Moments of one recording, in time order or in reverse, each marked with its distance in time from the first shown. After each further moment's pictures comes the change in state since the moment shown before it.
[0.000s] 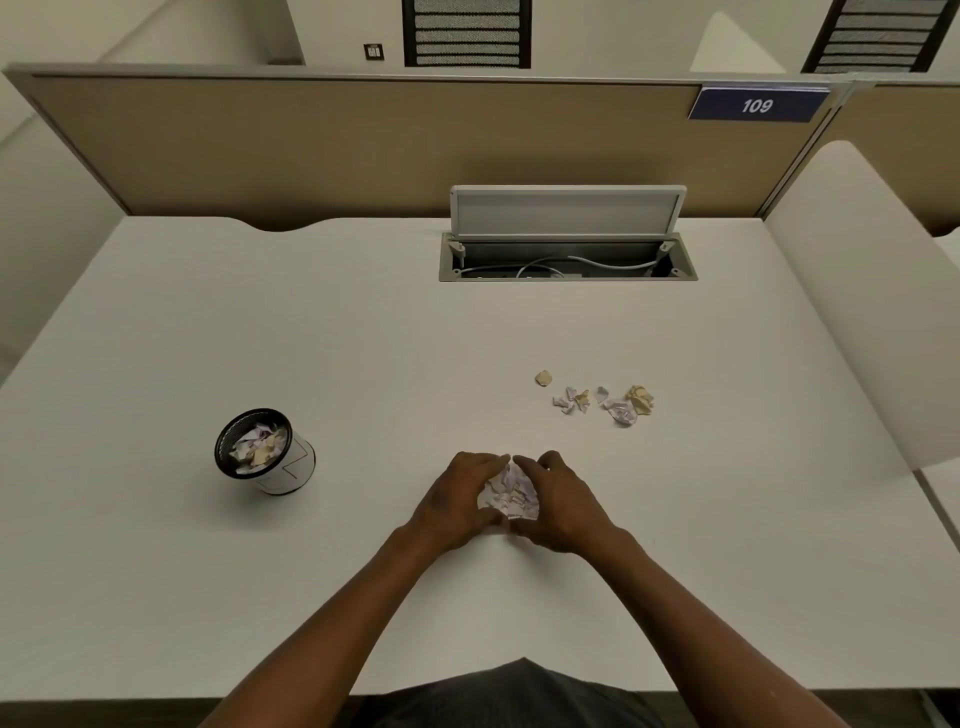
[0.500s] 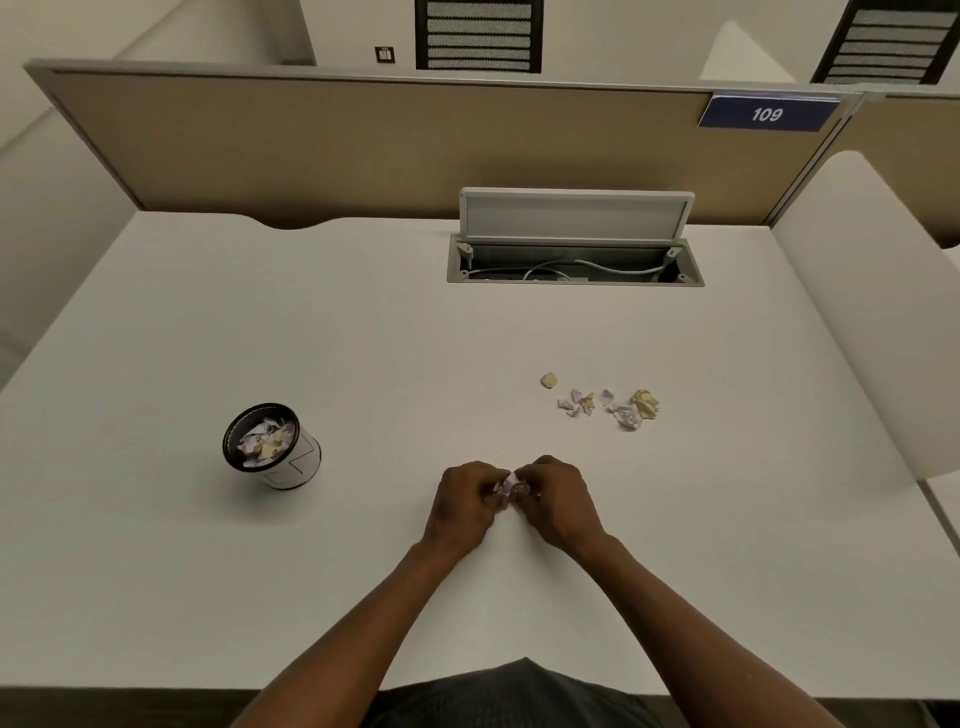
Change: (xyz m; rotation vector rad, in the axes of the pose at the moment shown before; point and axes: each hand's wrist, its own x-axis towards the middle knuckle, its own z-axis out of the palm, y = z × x) left_hand -0.004 0.008 0.017 -0.231 0.267 -0.065; right_hand 0.007 -0.003 0.012 0.203 0.244 -0.018
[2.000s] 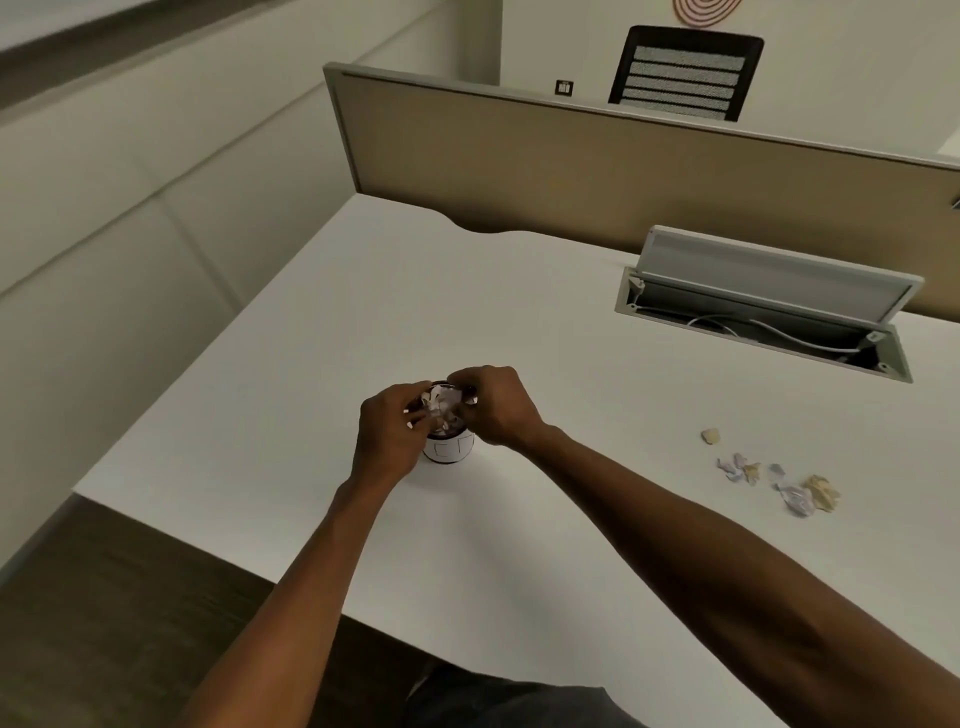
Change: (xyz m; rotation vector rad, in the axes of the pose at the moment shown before) left_hand -0.048 -0.076 -0.248 0.101 0.607 -0.180; right_hand 0.102 -0.261 0.087 0.016 -0.225 -0.524
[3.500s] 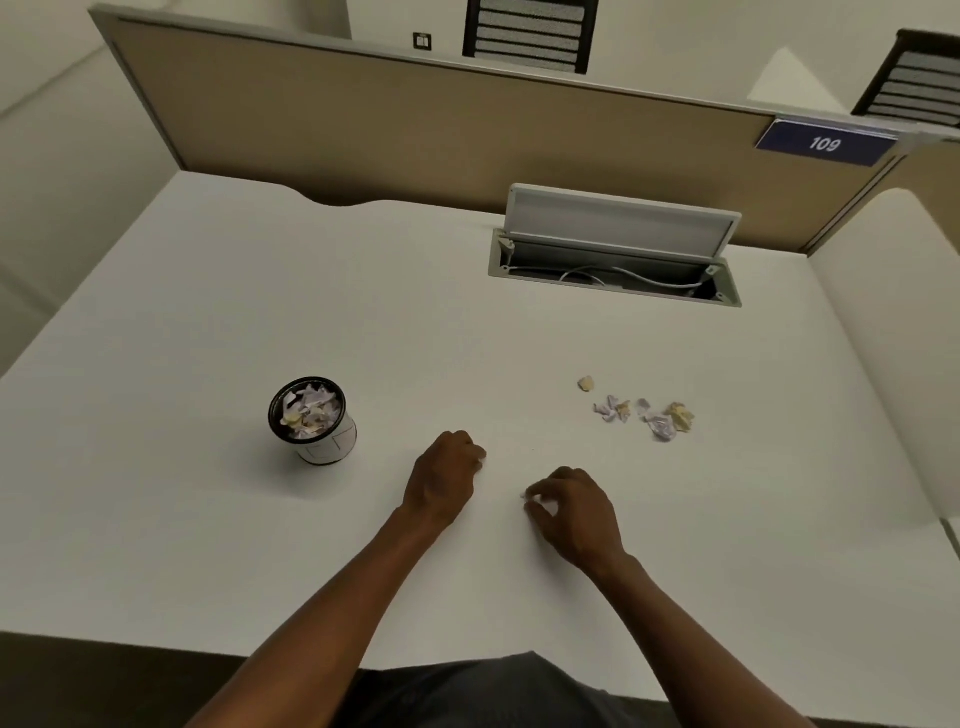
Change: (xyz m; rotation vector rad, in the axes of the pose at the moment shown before) left_hand -0.066 0.045 0.179 0.285 -0.545 0.307; right_hand -0.232 0.161 -0.021 -0.244 0.173 0.506
